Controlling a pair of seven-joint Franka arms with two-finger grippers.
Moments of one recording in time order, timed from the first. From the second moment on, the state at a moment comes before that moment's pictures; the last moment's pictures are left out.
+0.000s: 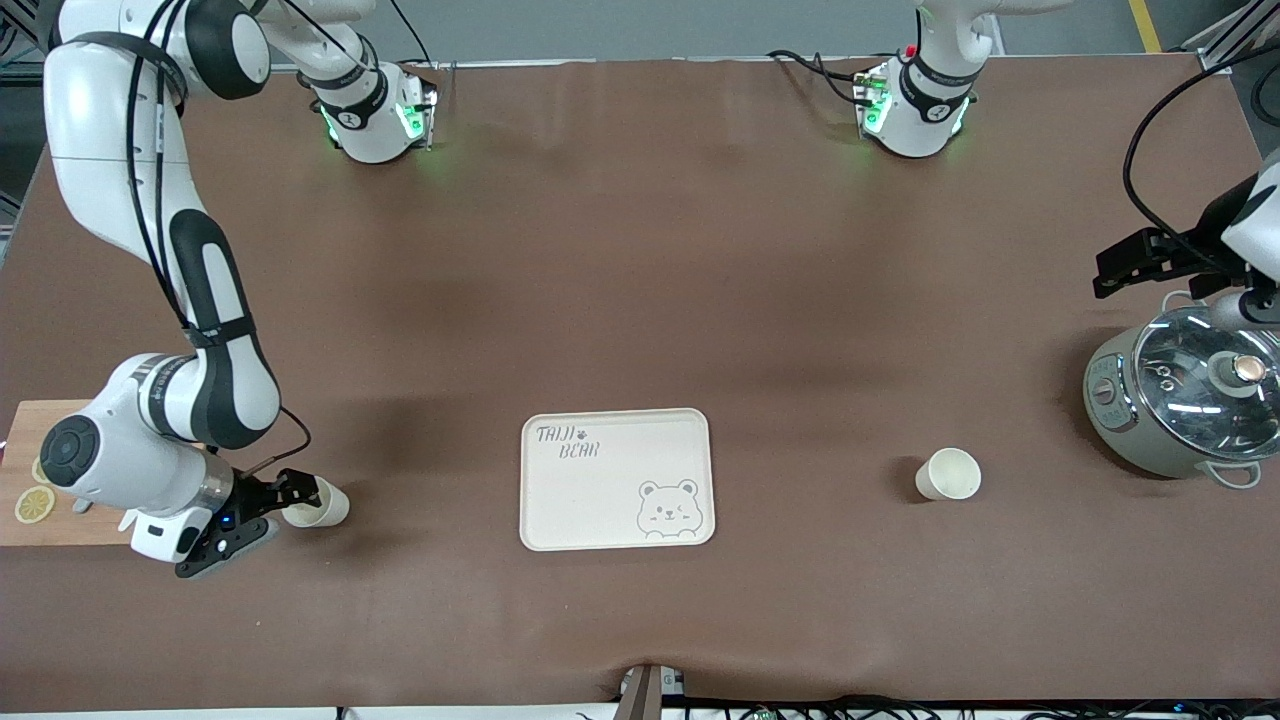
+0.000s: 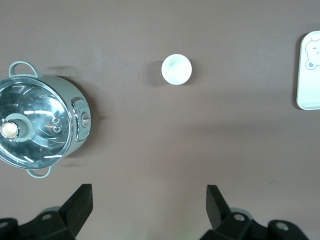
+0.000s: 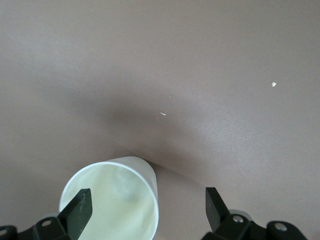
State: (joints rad) left arm -0.03 0.14 -0.03 -1.36 0.02 1.45 -0.03; right arm 0.00 0.79 -0.06 -1.37 0.21 2.23 -0.66
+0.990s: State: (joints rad) left arm -0.03 0.09 -0.03 -1.36 0.02 1.45 -0.03; right arm 0.02 0.61 -0.06 -1.07 0.20 1.54 -0.30
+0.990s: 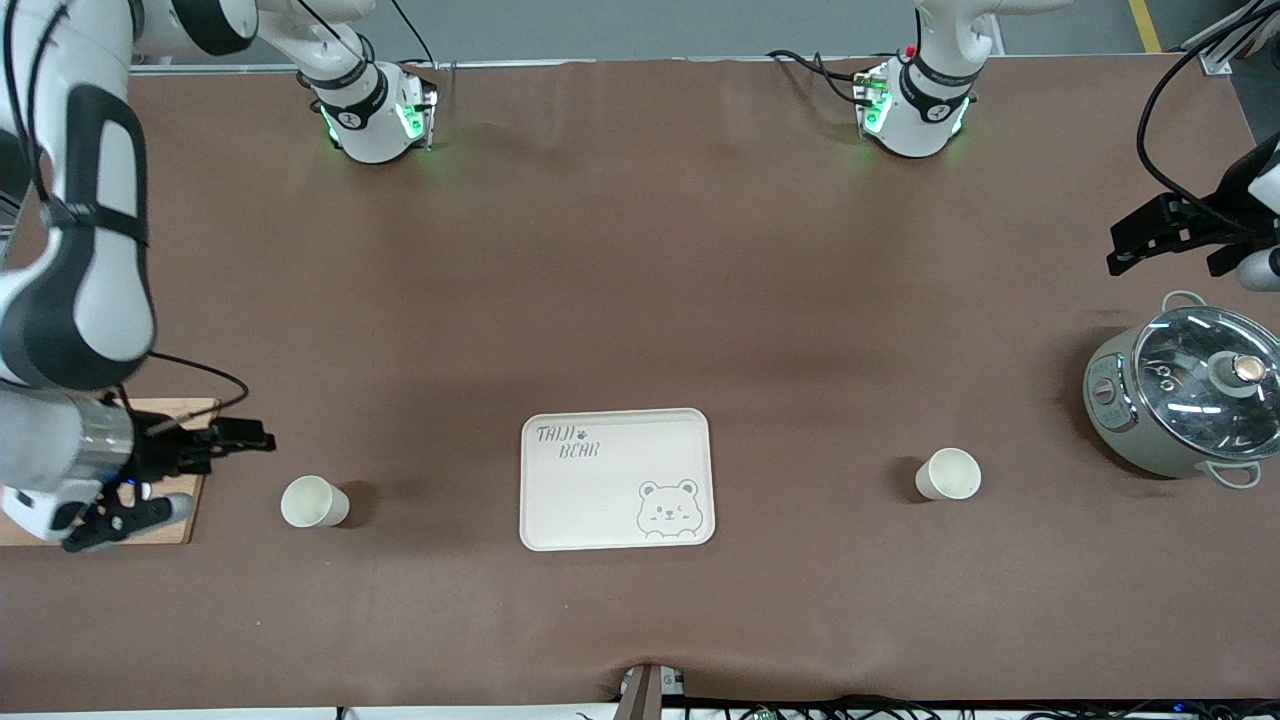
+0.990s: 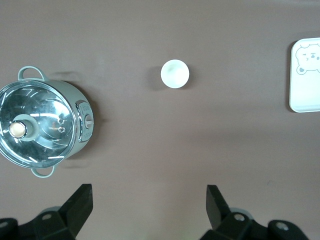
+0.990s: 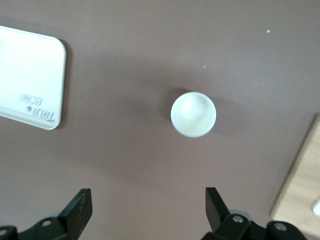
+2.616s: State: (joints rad) left arm -0.03 0.08 -0.04 -1.37 0.02 1.45 -0.03; right arm 0.03 -0.05 -0.06 -1.59 0.03 1.52 -0.06
